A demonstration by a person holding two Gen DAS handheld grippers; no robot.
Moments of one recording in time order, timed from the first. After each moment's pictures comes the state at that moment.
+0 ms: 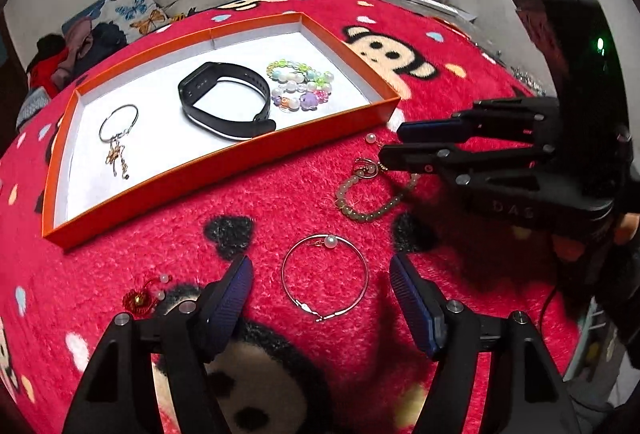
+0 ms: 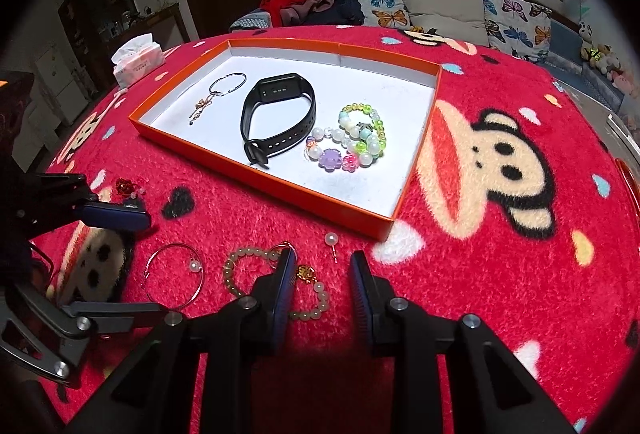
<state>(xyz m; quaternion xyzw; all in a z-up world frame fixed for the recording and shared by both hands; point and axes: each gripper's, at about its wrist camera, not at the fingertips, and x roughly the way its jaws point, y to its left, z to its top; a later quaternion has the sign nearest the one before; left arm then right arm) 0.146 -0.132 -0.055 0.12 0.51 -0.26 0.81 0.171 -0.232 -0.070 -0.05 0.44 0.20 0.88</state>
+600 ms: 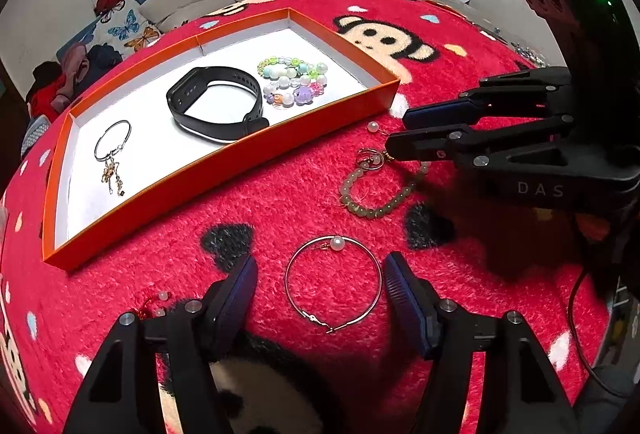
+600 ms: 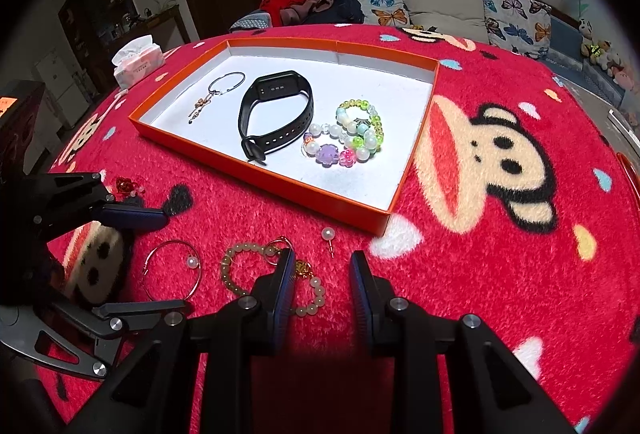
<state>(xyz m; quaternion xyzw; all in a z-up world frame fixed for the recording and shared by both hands) 0.151 -0.144 -0.070 0.16 0.49 -0.26 0.81 0.171 -0.236 -0.072 -0.04 0.44 0.20 0.87</state>
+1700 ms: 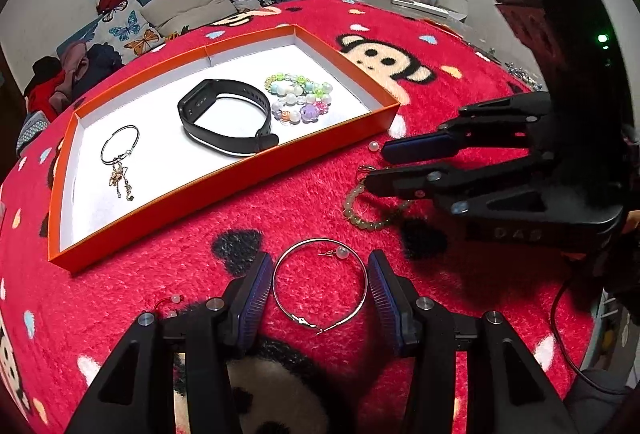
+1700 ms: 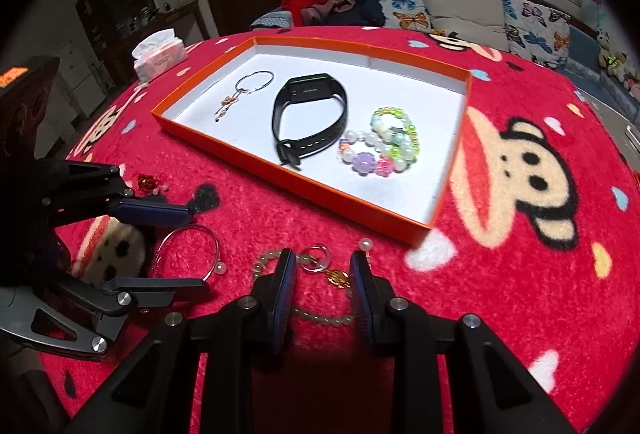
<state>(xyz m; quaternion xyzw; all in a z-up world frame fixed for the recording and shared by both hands) 0.150 -0.131 -0.055 0.13 0.48 -0.28 0.82 0.171 -0.215 -0.071 -0.06 0.44 0.23 0.87</state>
